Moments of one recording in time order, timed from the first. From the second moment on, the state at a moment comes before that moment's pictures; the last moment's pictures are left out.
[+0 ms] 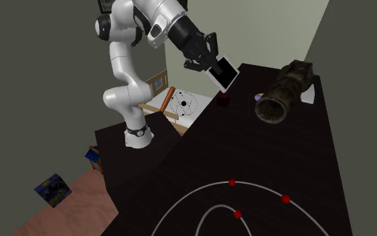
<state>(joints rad) -0.17 -0.74 0.32 -2.25 0.71 2.29 0.91</state>
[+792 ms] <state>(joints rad) -0.21 -0.51 0.07 -2.10 0.70 2.21 0.64</state>
